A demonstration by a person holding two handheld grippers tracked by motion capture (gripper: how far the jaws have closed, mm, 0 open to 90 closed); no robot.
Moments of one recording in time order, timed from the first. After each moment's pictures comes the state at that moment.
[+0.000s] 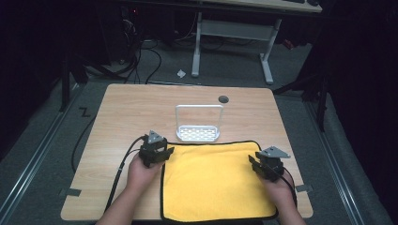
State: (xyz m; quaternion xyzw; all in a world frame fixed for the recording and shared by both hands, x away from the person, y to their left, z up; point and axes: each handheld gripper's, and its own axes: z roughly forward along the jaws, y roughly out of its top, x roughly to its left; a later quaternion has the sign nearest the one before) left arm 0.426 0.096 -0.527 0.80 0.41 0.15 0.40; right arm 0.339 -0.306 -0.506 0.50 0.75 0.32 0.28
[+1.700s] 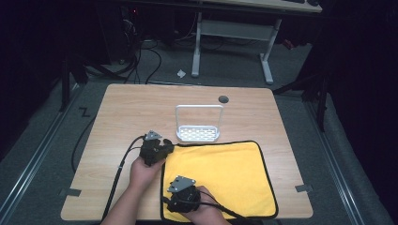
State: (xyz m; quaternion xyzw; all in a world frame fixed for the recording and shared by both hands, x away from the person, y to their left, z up) left arm 0.434 0.103 -0.538 0.79 0.43 0.07 0.44; right arm 0.280 -0.055 -0.525 0.27 0.88 0.37 0.13
